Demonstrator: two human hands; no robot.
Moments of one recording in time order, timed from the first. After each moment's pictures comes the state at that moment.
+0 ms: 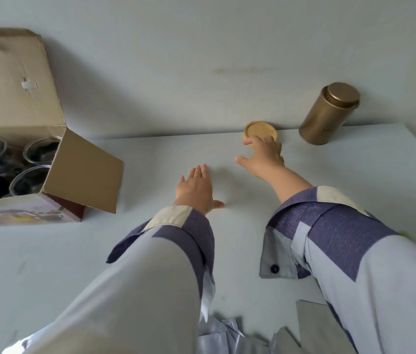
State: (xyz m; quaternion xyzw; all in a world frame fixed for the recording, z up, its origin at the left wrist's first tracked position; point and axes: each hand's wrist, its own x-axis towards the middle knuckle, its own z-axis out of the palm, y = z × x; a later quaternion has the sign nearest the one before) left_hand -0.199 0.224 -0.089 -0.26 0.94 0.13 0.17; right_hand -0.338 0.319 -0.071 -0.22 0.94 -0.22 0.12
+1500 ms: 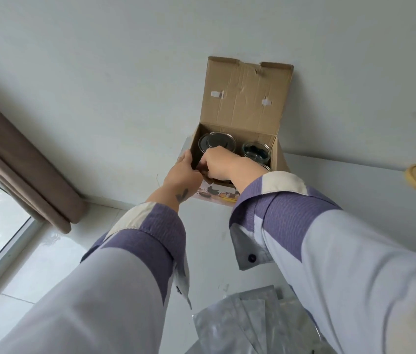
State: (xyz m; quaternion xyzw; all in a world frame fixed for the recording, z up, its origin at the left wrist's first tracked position) left_hand 0.130 -0.046 -0.024 -0.48 0.79 0.37 -0.12; right_hand 0.017 -0.017 -0.003 -0.60 0.76 -0.04 0.22
